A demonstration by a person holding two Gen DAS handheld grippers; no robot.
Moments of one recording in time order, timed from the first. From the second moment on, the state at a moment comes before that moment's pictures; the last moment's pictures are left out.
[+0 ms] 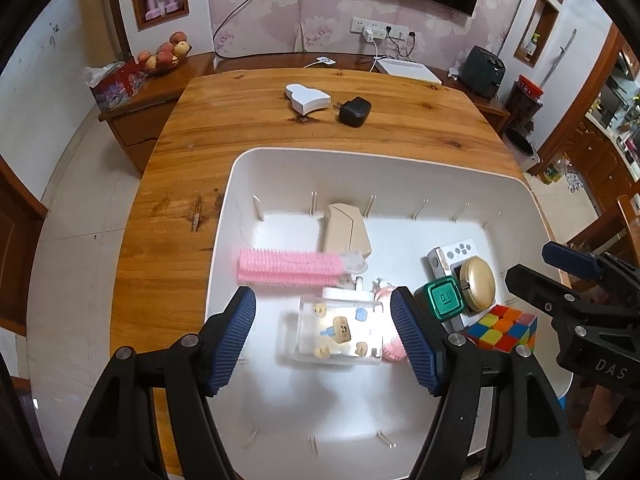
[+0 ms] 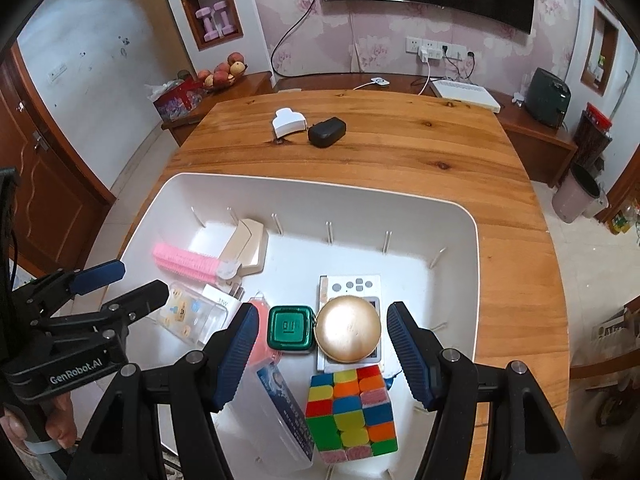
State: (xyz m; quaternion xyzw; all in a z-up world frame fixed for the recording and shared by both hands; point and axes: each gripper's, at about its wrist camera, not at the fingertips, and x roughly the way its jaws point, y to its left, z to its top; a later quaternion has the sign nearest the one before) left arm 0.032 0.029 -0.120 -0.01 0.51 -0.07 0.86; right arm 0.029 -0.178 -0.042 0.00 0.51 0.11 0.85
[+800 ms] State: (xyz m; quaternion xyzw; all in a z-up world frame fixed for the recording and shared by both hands) left arm 0.125 0.027 -0.005 0.07 0.41 -0.03 0.91; right arm 0.129 -0.187 0.071 -0.04 0.40 0.11 0.91
